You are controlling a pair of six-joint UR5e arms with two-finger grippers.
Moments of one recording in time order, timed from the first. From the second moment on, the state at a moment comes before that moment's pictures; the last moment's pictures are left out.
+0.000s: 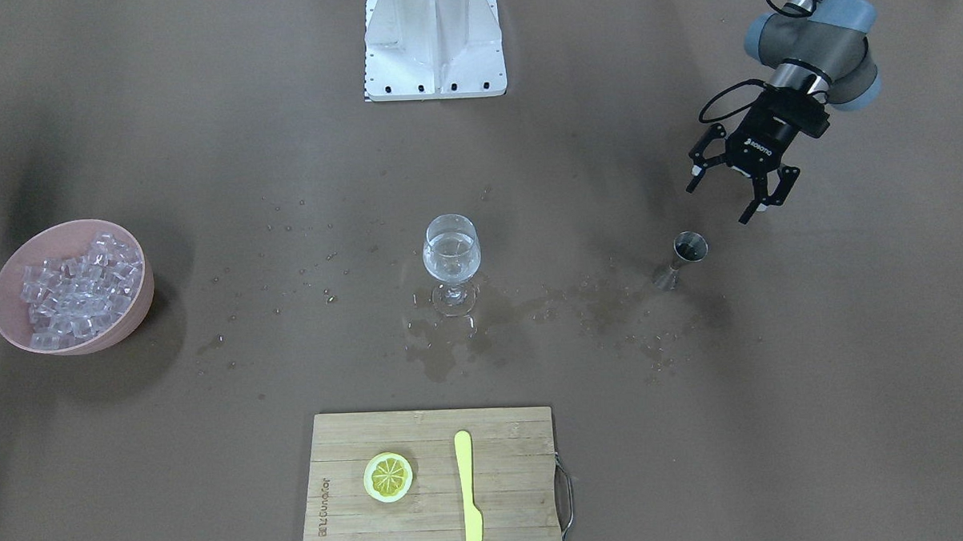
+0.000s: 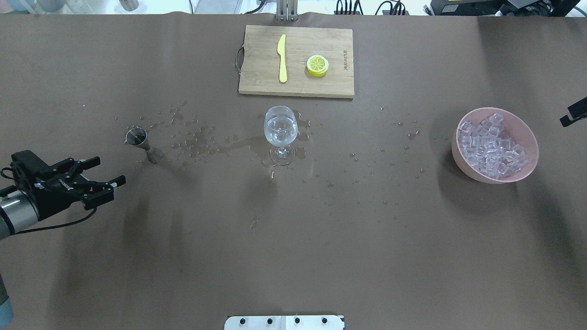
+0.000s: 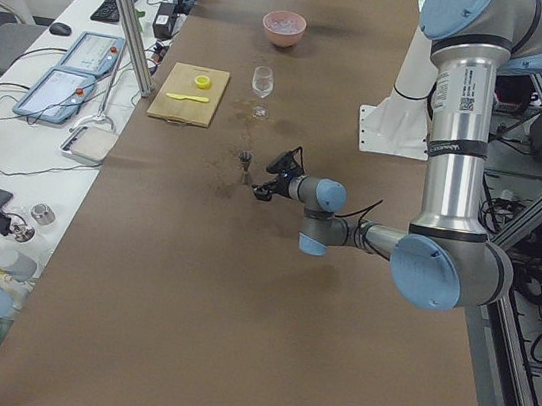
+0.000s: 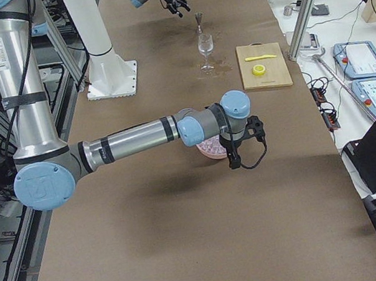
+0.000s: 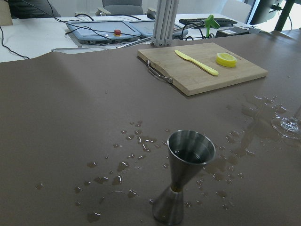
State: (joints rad) left arm -0.47 -1.47 -1.57 -3.22 -1.33 -0.73; right arm 1.34 -1.51 1.68 -1.50 2.40 0.19
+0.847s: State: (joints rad) left arm -0.43 -1.60 -1.53 -3.09 -1.22 -0.74; right arm 1.34 -1.50 1.65 -1.50 2.40 0.19
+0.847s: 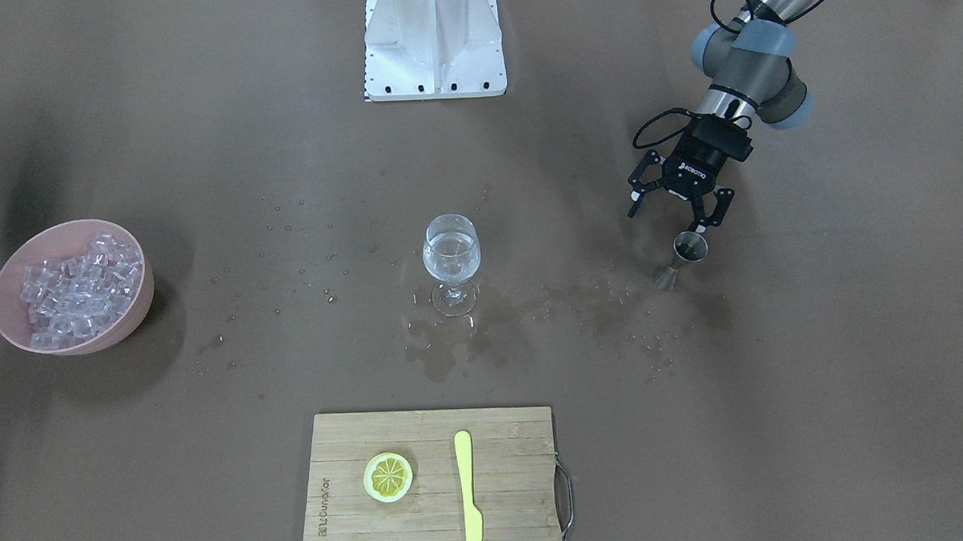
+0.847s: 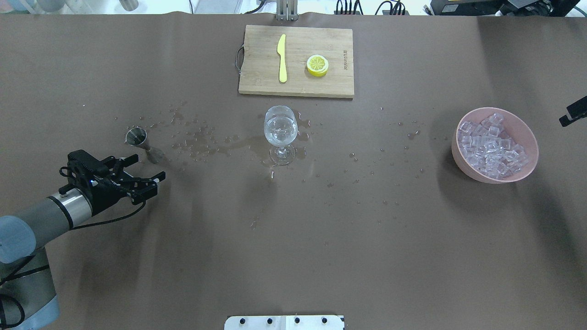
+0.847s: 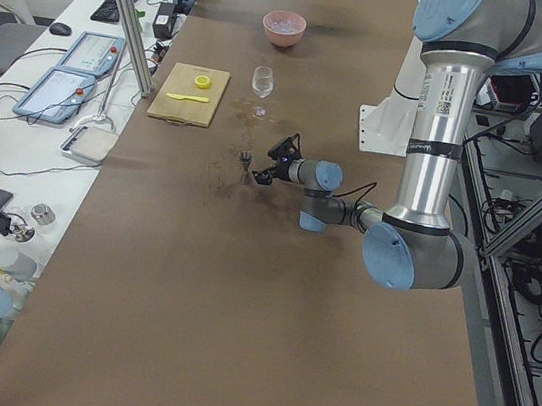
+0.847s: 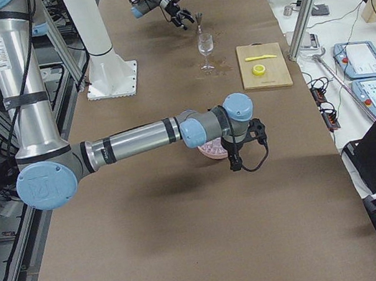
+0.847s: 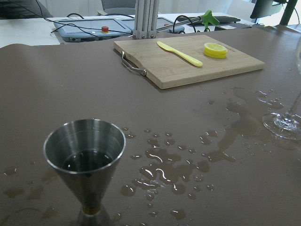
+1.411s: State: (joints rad) left arm -0.42 -1.54 -1.54 -3.10 -1.08 -0.75; right arm 1.34 -1.50 1.66 -1.50 2.40 0.19
